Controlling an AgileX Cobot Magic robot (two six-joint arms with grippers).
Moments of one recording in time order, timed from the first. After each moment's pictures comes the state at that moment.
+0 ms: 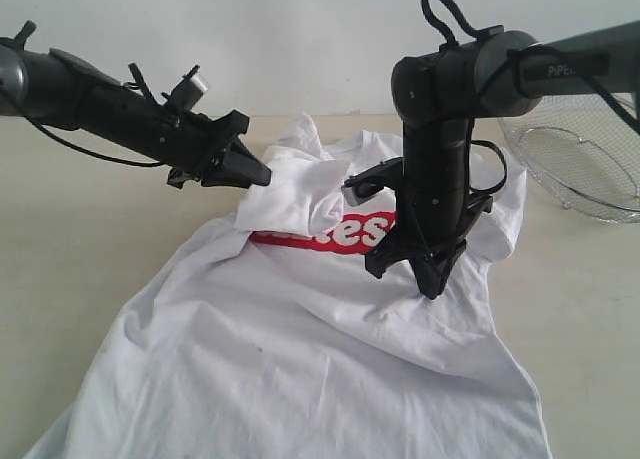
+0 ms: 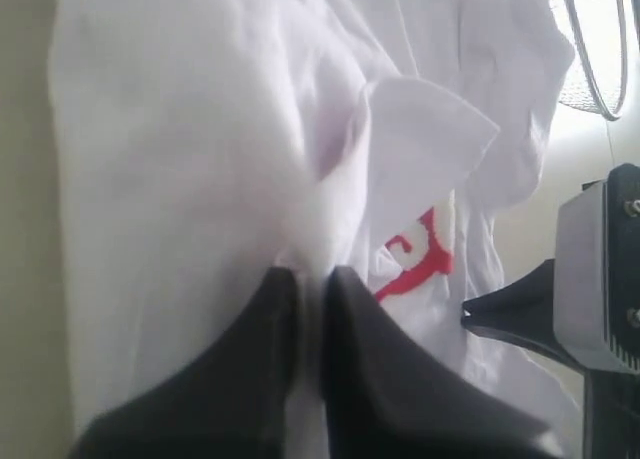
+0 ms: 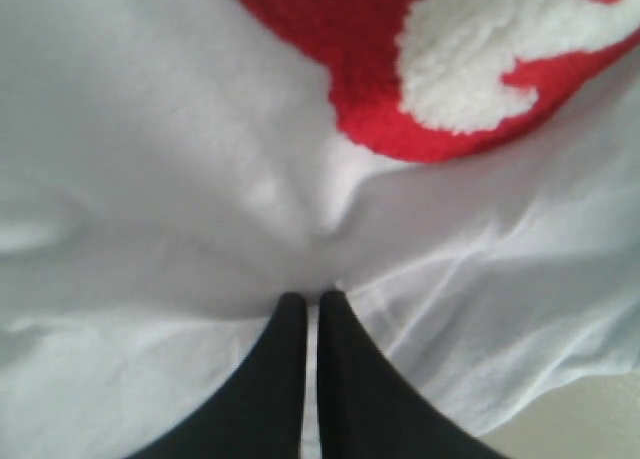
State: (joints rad) left arm -0.11 2.33 -1.67 -1.12 1.01 0.78; right arm 0.31 2.22 -1.62 0.01 1.21 -0.23
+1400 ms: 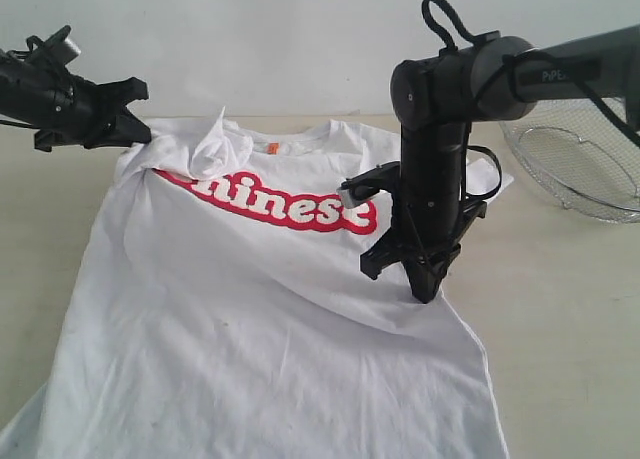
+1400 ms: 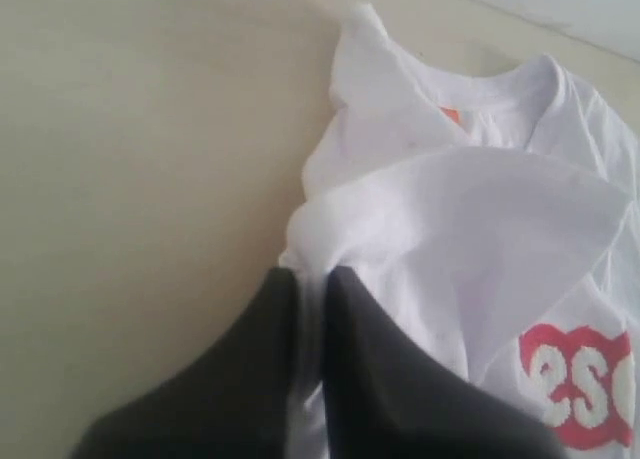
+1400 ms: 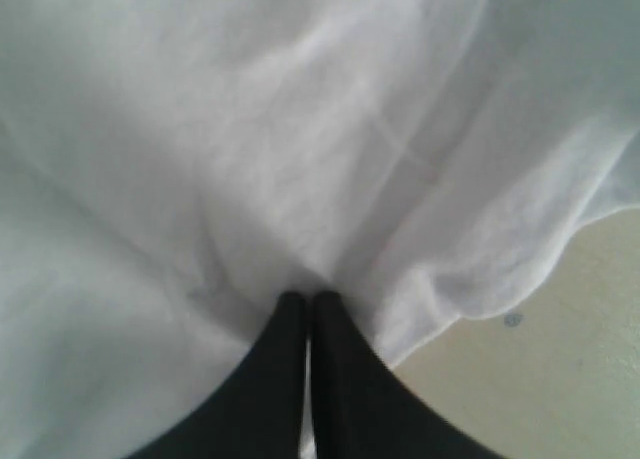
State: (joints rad) left arm 0.08 2.16 -1.55 -0.95 0.63 0.66; right arm 0.30 2.25 -1.64 0.06 1.22 -0.25
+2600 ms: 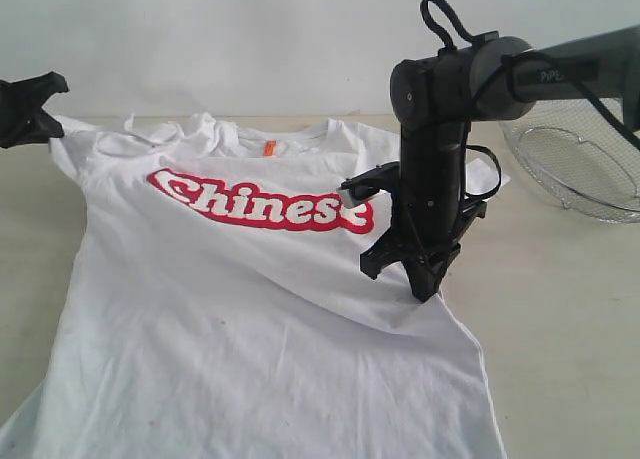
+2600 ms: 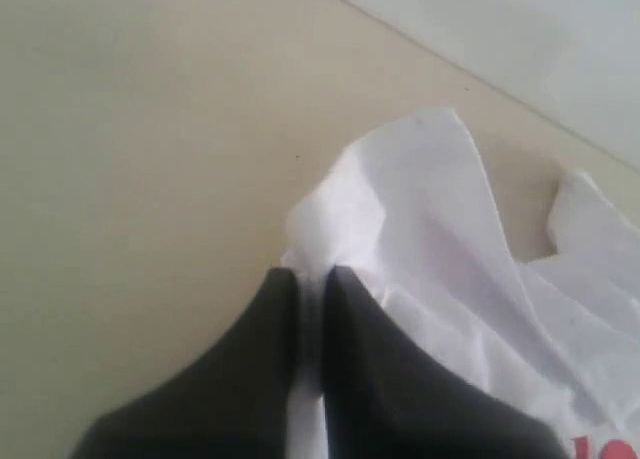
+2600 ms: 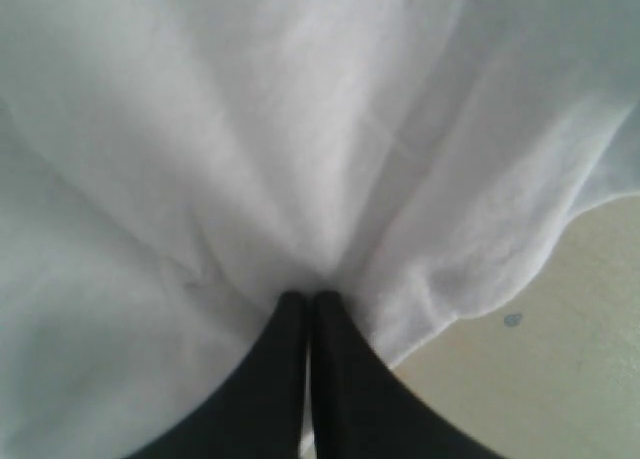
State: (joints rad) left arm 0.24 2.16 -1.55 -0.85 0.49 0.50; right arm 0.30 2.26 -1.64 0.05 1.23 -0.25
